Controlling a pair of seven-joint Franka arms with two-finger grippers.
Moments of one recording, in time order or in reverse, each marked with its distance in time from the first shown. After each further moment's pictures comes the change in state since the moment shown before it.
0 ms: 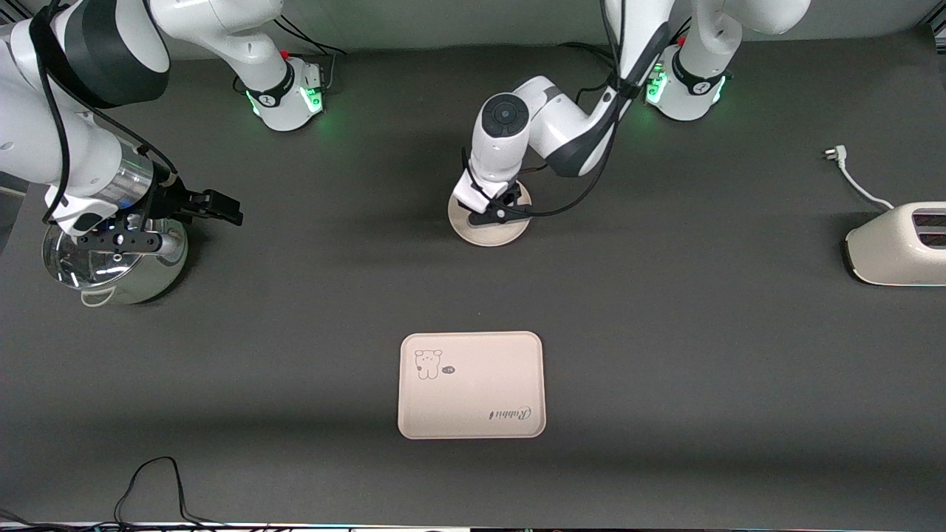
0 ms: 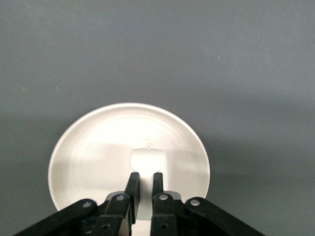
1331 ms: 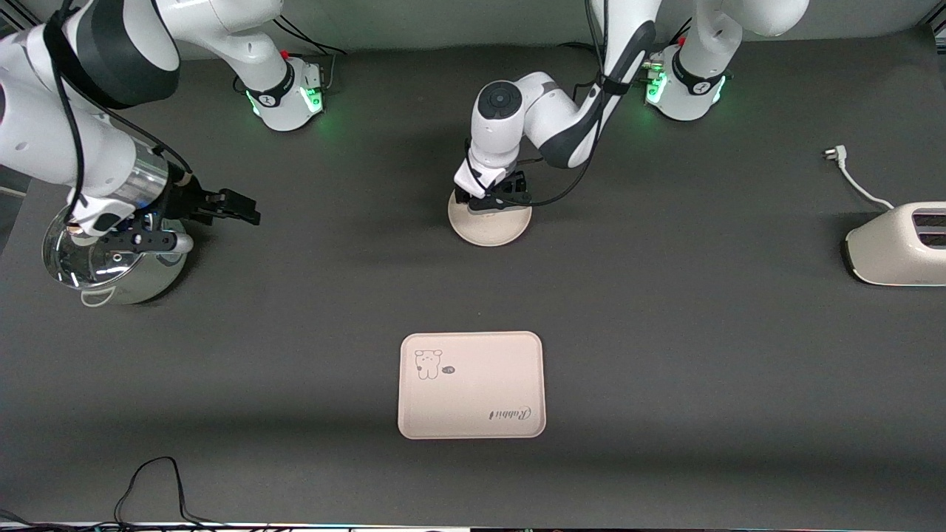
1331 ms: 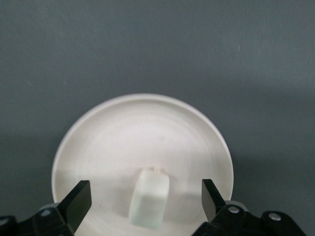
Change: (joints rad) left arm -0.035 -0.024 0.035 -0.085 0.109 0.083 -0.098; right arm 0.022 -0.009 0.010 -0.081 0.120 0.099 0.000
